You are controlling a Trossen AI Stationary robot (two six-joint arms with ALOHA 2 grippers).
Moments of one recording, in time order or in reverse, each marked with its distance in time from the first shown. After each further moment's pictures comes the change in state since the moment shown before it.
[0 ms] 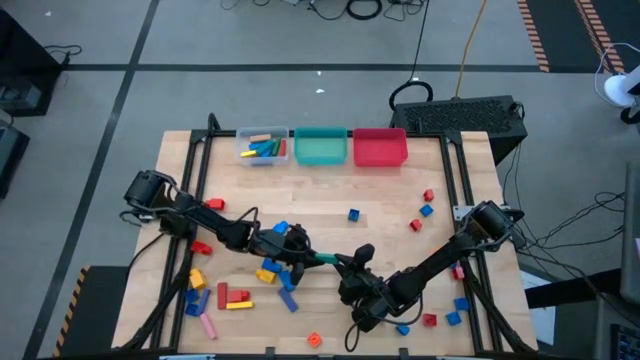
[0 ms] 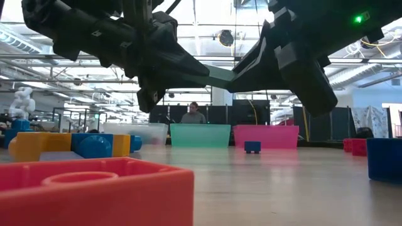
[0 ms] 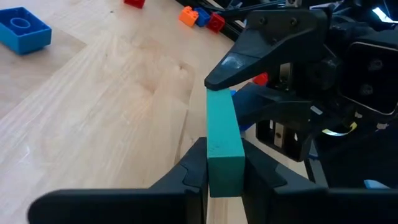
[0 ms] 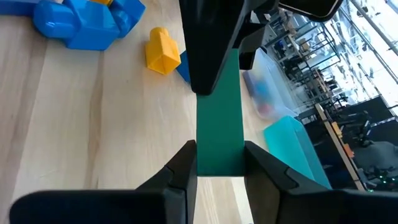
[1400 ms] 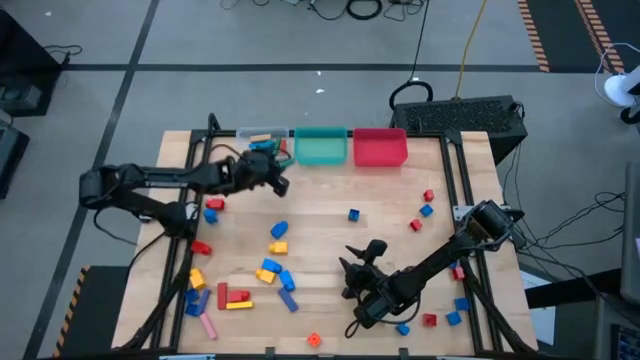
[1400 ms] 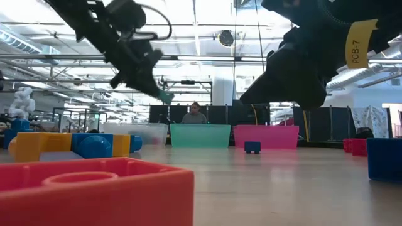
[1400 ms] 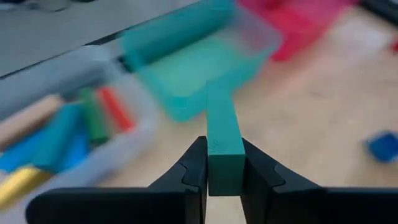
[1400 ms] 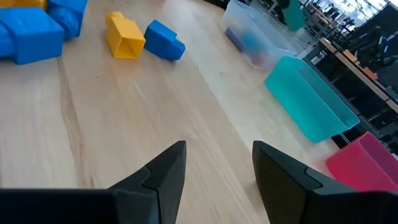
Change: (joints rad) left arm 0.606 -0.464 0.000 -0.781 -0.248 0.247; right arm -0.006 -0.002 0.000 -0.251 0.017 0.585
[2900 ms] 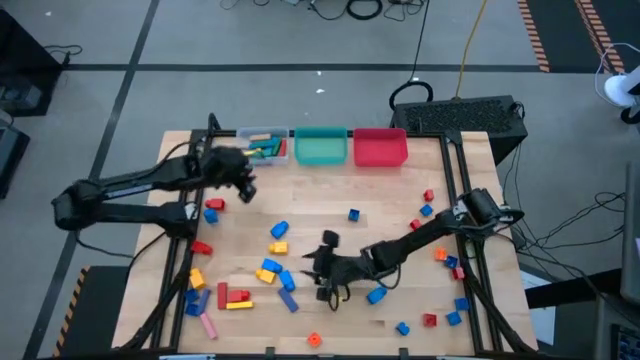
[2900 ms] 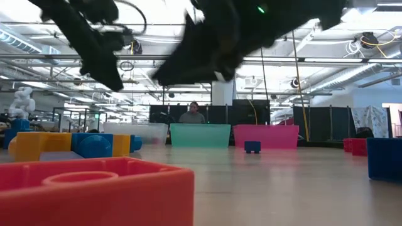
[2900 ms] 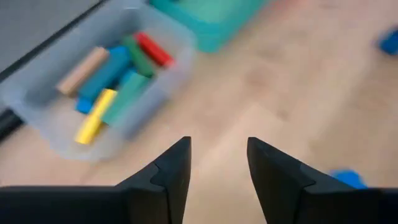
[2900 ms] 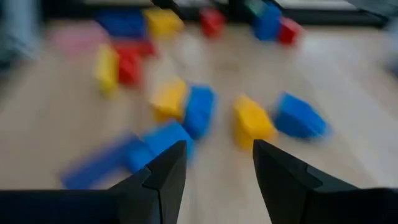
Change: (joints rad) left arm 0.057 -0.360 0.000 -0.523 0.172 0.185; right arm -0.244 0.010 0.000 0.751 -0.730 -0.455
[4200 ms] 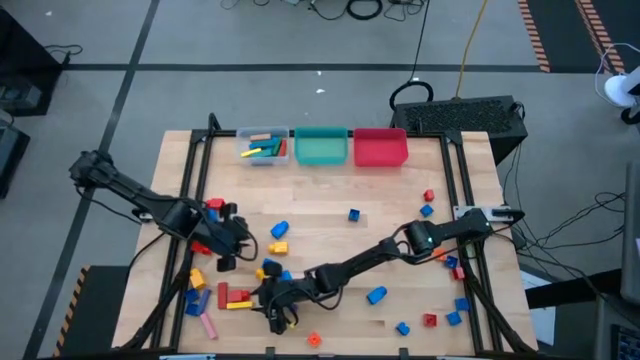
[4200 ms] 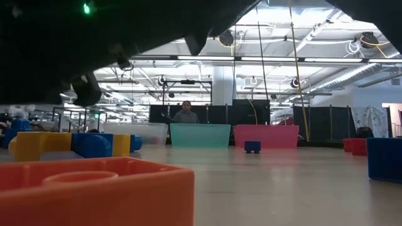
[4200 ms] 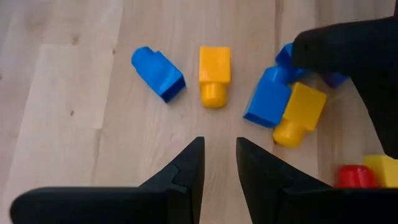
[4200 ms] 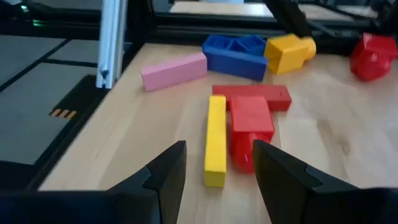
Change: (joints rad) left arm -0.825 0.094 0.000 -0.131 -0.067 -0.222; right arm -0.018 0.603 0.855 -0.195 -0.267 -0.068
